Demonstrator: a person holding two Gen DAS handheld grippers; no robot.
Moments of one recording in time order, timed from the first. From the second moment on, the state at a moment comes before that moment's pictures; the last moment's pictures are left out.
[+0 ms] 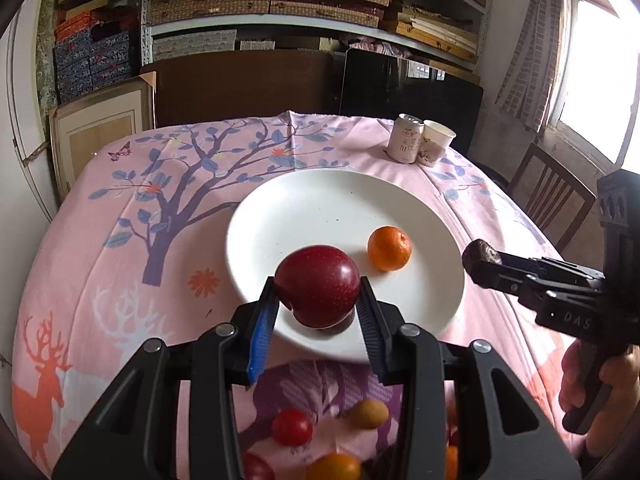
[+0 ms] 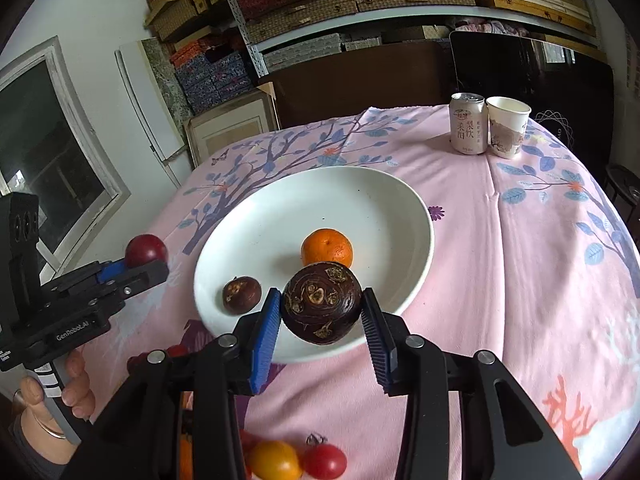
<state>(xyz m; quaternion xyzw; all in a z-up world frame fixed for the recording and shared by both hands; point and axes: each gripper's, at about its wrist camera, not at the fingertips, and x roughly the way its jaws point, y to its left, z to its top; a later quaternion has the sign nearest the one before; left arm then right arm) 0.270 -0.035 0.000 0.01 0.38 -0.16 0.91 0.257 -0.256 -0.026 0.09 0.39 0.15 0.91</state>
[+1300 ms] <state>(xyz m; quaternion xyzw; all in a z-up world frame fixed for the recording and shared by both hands) 0.108 0.046 -0.065 0.06 0.41 -0.12 0.90 0.100 -0.249 -0.073 0.06 0.40 0.28 0.87</state>
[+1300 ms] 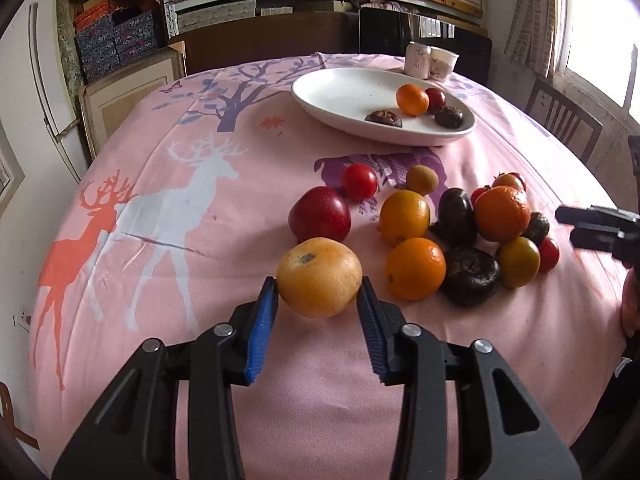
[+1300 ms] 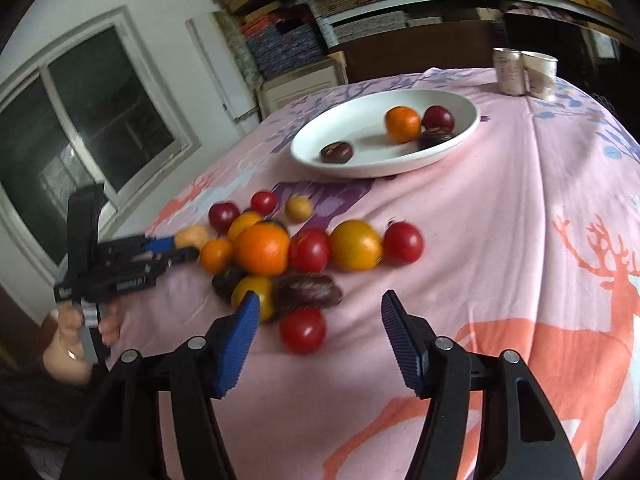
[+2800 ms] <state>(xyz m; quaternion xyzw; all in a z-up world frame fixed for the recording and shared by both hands) 0.280 -0.061 -0.017 0.06 0.39 -0.15 0.91 0.257 -0.250 -0.033 0.14 0.39 0.18 0.90</state>
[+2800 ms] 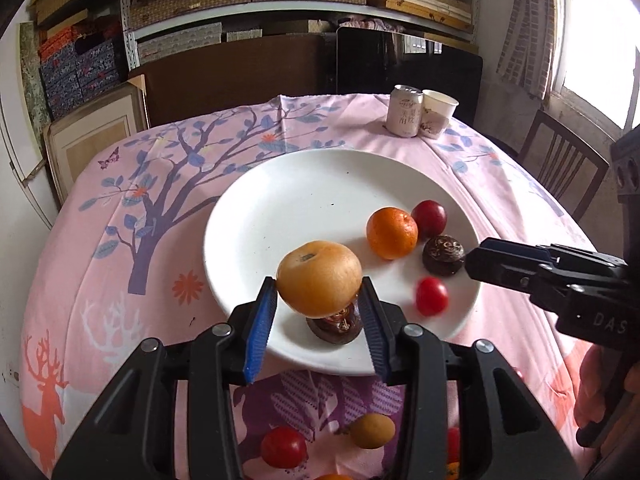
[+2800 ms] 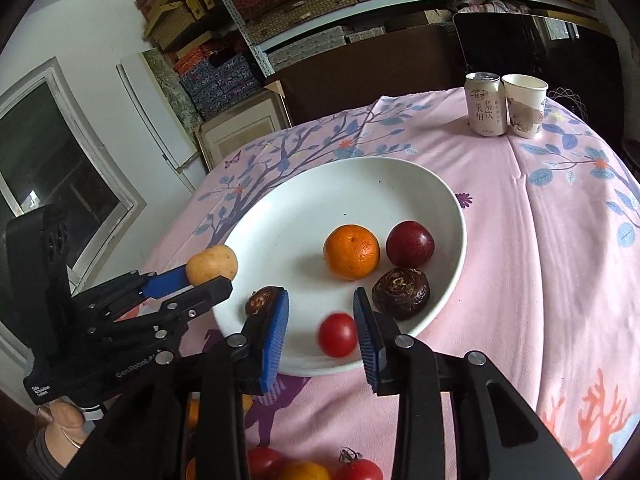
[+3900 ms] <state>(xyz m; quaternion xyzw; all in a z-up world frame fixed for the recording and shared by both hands) 0.129 -0.016 -0.079 0.09 0.45 -0.16 0.87 0.143 -0.297 -0.074 0.20 0.37 0.22 0.88</state>
